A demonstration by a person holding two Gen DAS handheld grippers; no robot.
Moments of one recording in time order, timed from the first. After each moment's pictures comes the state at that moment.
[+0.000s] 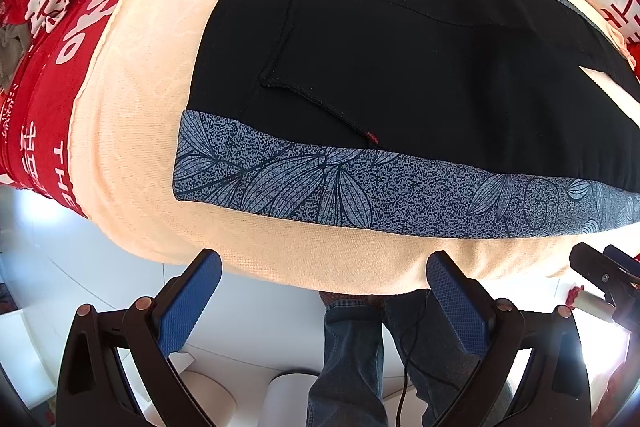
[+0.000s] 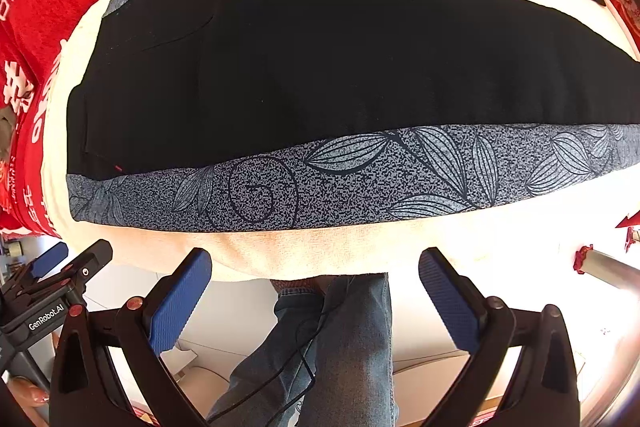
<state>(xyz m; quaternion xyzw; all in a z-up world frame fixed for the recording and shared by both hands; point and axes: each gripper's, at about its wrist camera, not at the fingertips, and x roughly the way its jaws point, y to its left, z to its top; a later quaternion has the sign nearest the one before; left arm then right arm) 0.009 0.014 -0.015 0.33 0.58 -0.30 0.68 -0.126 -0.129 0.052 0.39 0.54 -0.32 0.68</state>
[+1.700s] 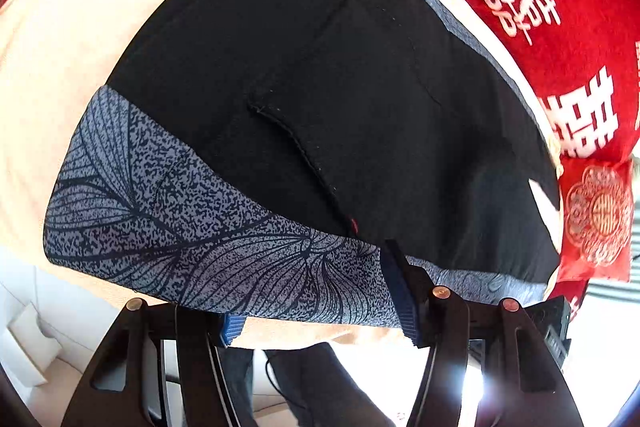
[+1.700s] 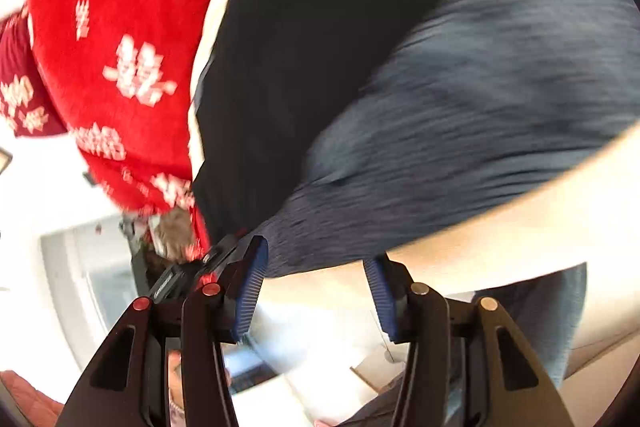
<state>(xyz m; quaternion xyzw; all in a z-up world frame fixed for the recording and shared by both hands) 0.073 0.018 -0.054 0.07 0.69 -0.38 0.61 -0.201 -0.166 -0.036 0.71 0.24 -0.14 0.65</state>
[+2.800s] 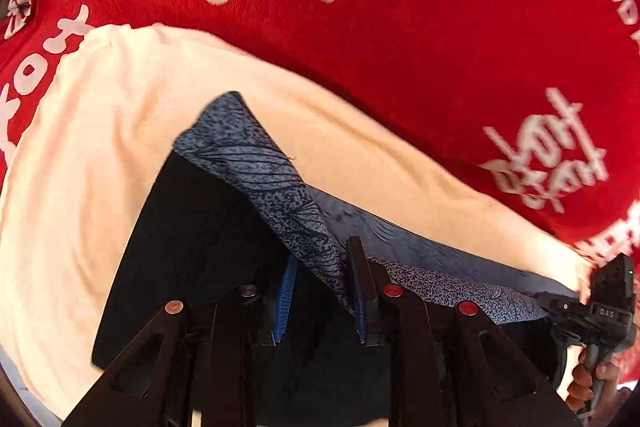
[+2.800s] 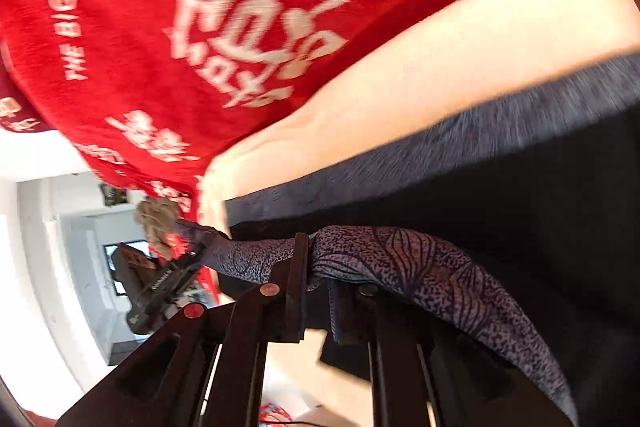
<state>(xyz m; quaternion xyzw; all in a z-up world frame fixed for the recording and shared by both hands) 0.206 -0.223 -0.011 0.09 0.60 -0.32 0.73 -0.012 -0.477 0.051 0.58 0.39 -0.08 0.71</state>
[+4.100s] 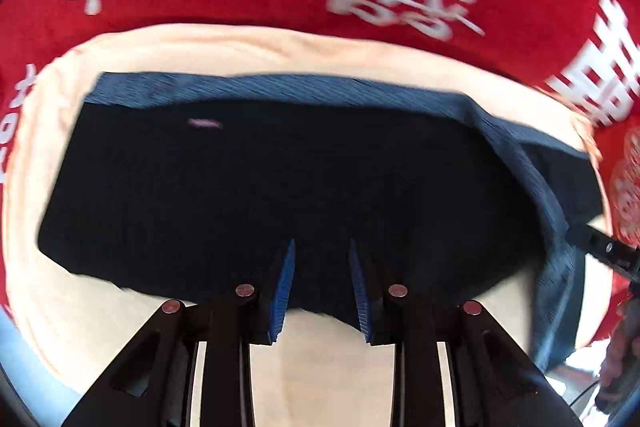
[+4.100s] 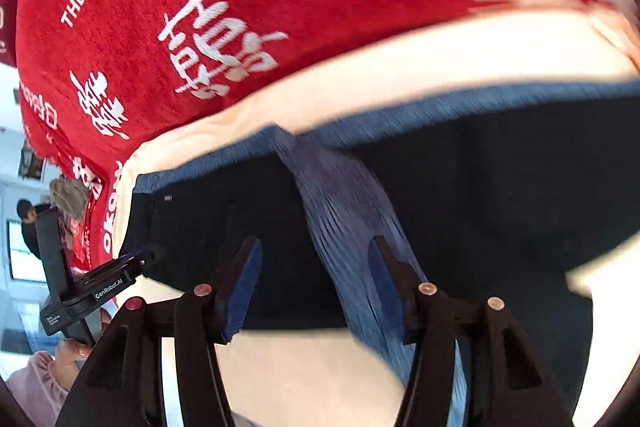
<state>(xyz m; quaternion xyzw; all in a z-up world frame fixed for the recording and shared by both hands) -0.019 -0.246 0.058 0.24 0.60 -0.41 0.65 -0.143 -0.402 0.113 0.45 0.41 -0.24 0.76</state>
